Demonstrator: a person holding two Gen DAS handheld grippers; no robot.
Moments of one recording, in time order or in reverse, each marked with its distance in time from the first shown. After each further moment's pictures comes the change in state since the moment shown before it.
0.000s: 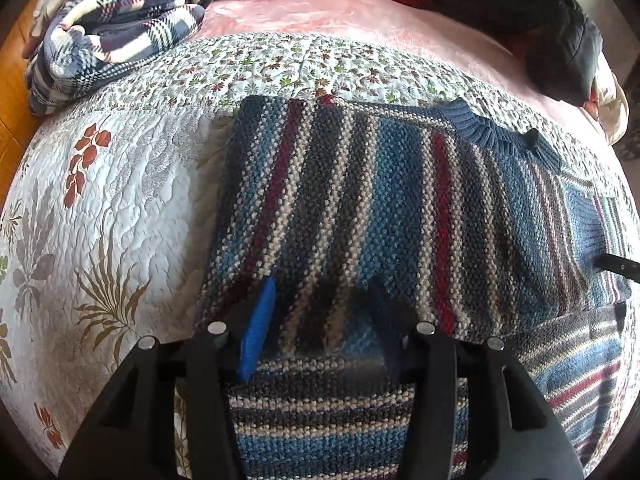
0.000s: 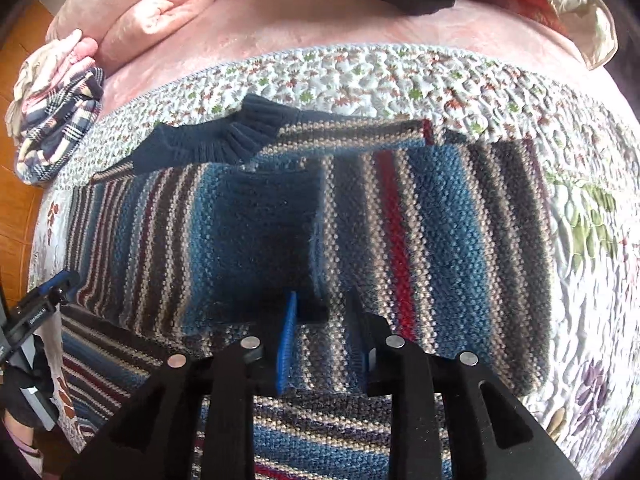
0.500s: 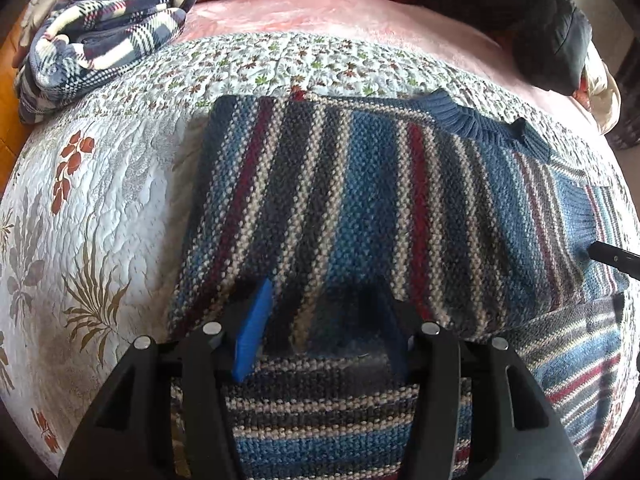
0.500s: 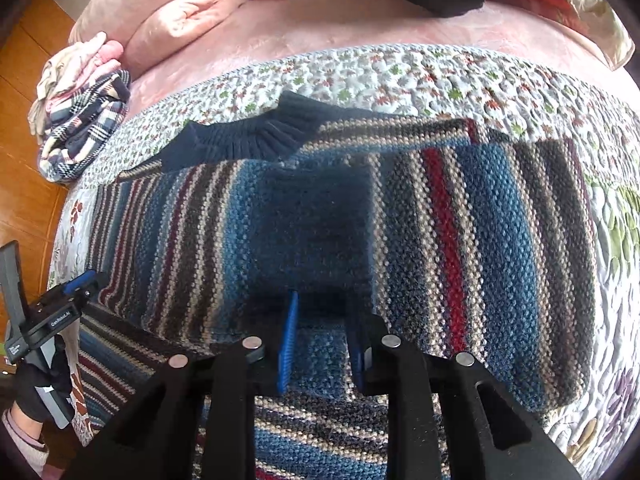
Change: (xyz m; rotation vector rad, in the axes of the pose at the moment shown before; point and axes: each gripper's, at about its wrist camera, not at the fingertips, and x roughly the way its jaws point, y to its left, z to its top) left arm 0.014 -0.013 -0.006 0.051 0.027 -0.006; right arm 0.017 0.006 -0.009 -0.008 -0.009 0.114
